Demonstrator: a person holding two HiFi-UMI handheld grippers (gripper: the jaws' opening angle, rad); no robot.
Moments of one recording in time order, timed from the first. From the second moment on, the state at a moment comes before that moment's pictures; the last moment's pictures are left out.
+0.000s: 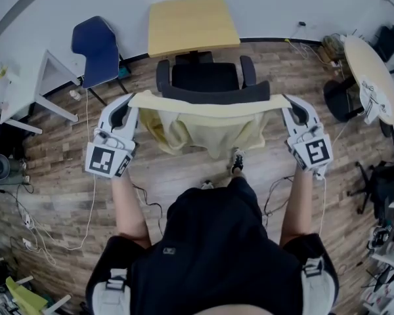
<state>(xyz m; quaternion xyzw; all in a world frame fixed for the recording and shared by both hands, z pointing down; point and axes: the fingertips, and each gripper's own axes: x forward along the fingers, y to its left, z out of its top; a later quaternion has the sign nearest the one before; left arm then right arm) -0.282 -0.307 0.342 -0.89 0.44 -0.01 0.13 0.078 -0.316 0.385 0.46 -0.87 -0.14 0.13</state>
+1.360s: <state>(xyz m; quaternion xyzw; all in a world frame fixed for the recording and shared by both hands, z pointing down) -0.278 -0.416 0.332 -0.88 0.46 0.01 0.12 0.071 -0.422 0.370 0.43 -0.89 -0.14 0.10</state>
